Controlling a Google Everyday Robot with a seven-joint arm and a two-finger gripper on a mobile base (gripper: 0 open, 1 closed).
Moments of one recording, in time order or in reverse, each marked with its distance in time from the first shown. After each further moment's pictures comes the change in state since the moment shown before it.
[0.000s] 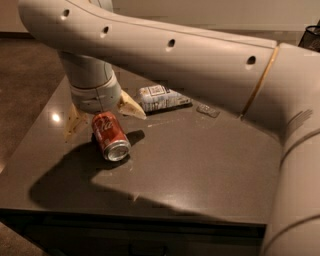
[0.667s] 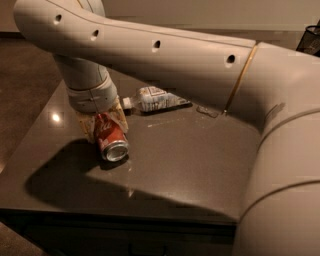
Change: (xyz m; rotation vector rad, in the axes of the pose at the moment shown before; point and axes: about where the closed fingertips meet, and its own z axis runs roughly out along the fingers) arm -0.009 0.005 0.010 0.023 0.031 0.060
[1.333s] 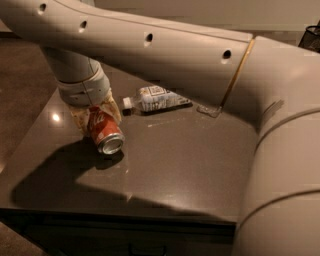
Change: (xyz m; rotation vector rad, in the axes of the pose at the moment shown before) arm -0.008 0.011 -0.020 0.015 -0.053 -0.098
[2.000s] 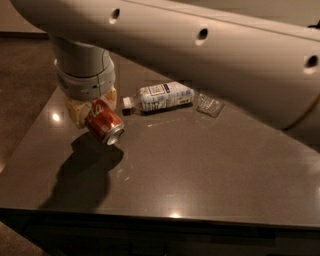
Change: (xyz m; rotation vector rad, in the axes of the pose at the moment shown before) arm 0.002 0.000 -0.039 -0.084 -0.243 -0.260
